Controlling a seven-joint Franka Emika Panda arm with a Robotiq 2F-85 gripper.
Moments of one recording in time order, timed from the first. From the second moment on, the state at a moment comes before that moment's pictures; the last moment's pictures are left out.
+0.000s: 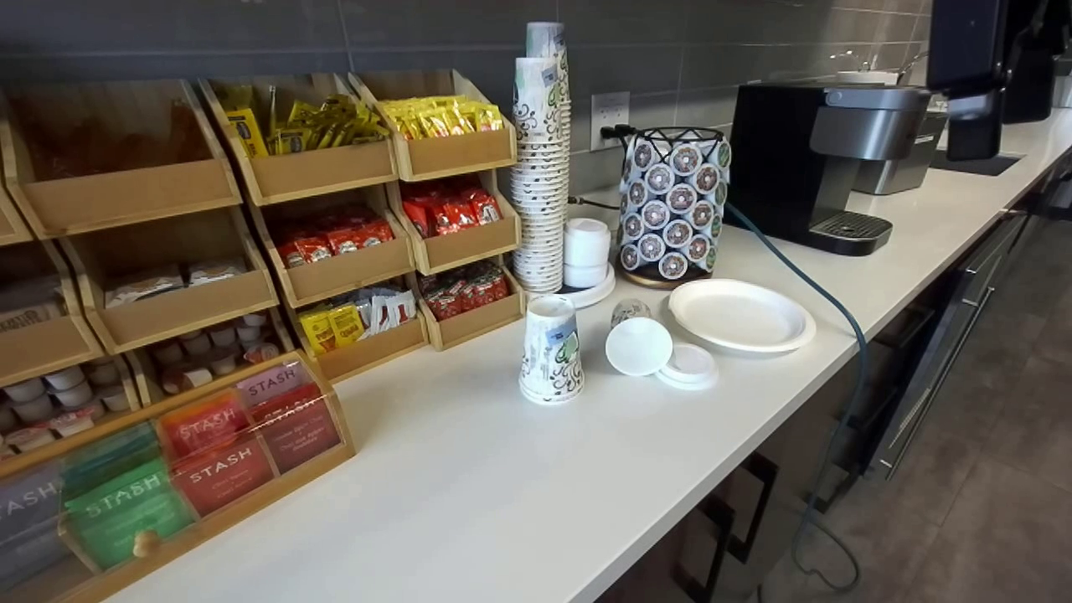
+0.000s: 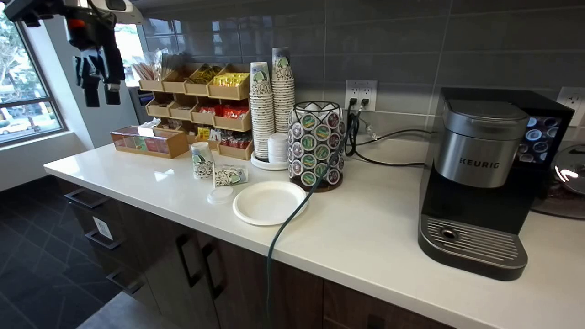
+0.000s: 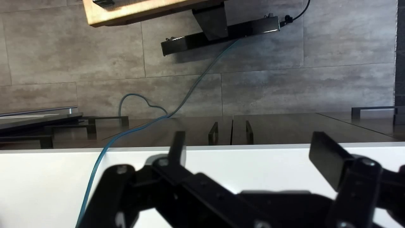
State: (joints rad) arm 0.00 -0.35 0.15 -2.10 -0.03 1.51 0.32
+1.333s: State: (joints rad) arm 0.07 0.09 0.14 -2.03 -0.58 1.93 0.39
